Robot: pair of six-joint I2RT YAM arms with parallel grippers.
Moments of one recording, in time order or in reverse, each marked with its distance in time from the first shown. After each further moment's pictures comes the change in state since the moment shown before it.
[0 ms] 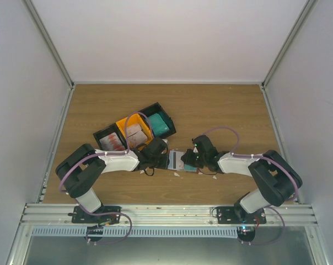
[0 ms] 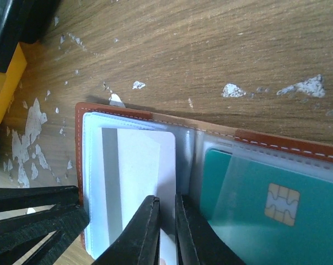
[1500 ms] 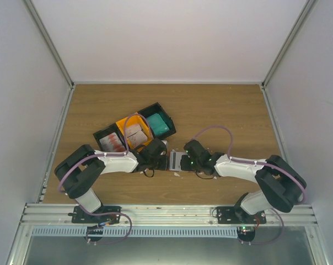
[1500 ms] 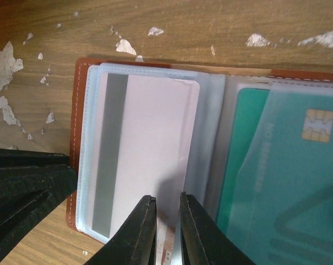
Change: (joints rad) left arm -0.001 -0.012 -0.031 0.038 0.035 -0.027; right arm 0.169 -0.061 0.069 -0.235 0.219 -0.067
